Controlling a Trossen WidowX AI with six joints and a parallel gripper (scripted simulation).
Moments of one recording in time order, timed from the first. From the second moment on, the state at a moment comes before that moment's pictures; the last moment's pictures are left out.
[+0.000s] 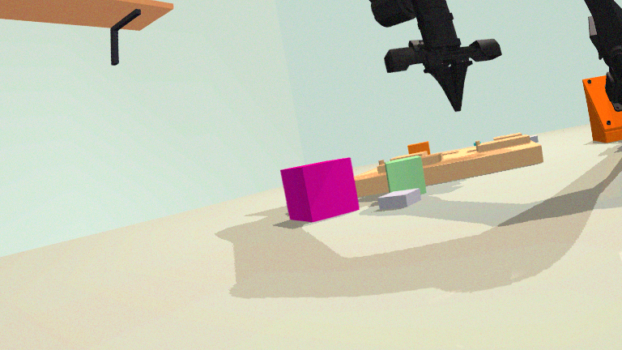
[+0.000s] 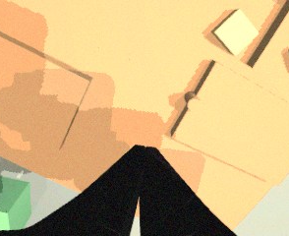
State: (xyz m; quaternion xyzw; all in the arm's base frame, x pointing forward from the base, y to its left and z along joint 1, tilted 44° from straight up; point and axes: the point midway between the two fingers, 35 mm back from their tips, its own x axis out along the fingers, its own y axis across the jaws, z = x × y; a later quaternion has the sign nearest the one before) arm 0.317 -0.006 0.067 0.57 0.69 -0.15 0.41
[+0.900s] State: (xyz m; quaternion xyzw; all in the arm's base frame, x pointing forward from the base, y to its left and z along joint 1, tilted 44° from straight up) arm 0.358 0.033 0.104 0.70 0.38 -0.59 -0.12
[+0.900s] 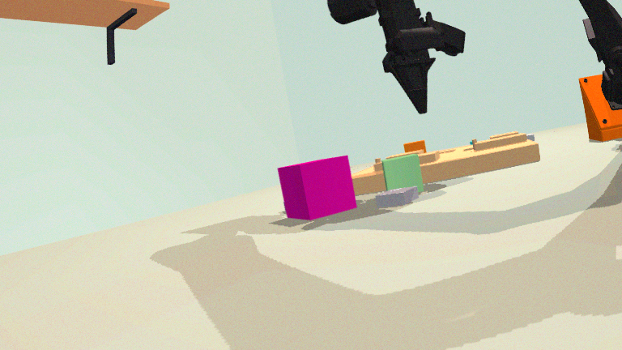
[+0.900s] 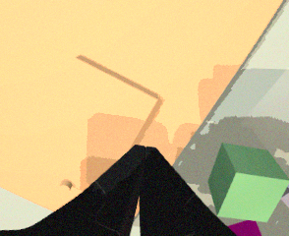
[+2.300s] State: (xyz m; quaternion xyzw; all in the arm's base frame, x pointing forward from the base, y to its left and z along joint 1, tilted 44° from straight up) arm 0.367 0.045 0.106 0.66 0.29 -0.65 -0.24
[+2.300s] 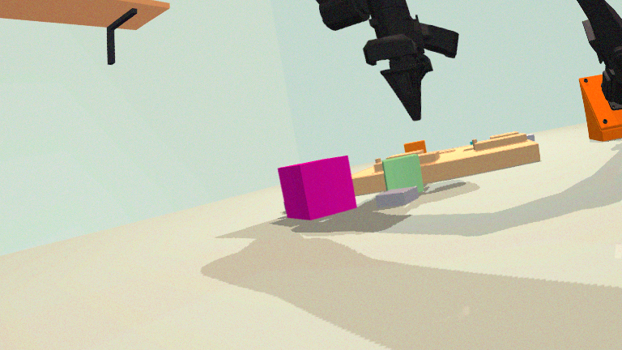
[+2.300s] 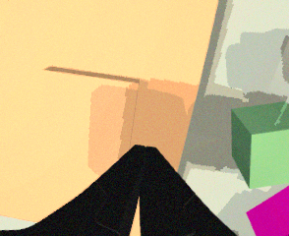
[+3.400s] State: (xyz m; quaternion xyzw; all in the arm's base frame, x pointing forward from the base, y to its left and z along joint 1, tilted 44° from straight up) arm 0.367 0.068 0.083 0.66 0.29 -0.65 -0.24
